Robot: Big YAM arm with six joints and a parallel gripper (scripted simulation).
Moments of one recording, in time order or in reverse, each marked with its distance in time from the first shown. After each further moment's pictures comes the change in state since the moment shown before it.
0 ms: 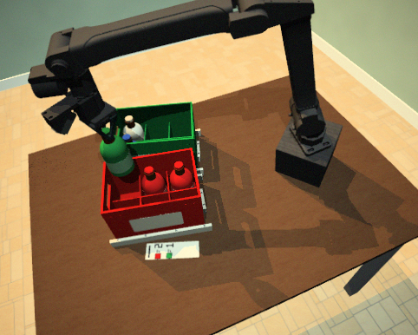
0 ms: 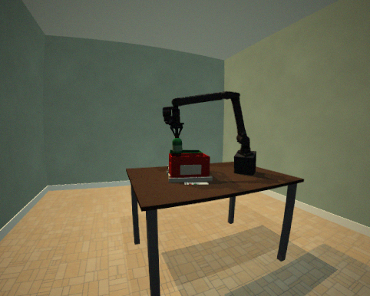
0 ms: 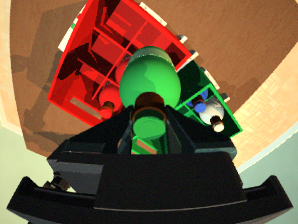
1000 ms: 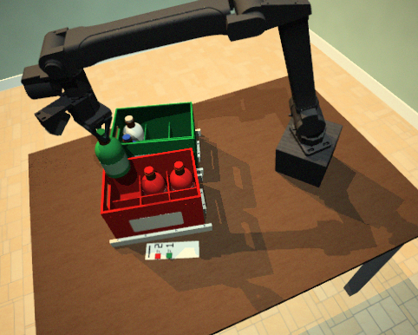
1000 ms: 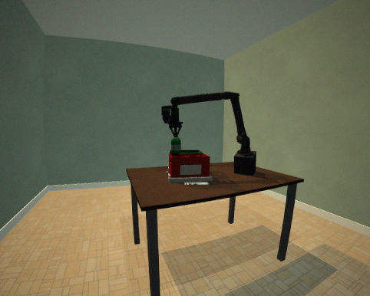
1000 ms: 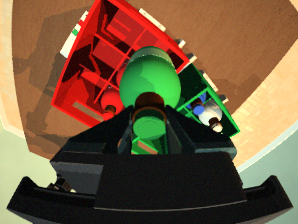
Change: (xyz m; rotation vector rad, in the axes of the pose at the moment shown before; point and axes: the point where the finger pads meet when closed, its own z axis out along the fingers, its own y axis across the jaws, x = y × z) arm -0.013 0.000 -0.007 0.007 -0.003 0.012
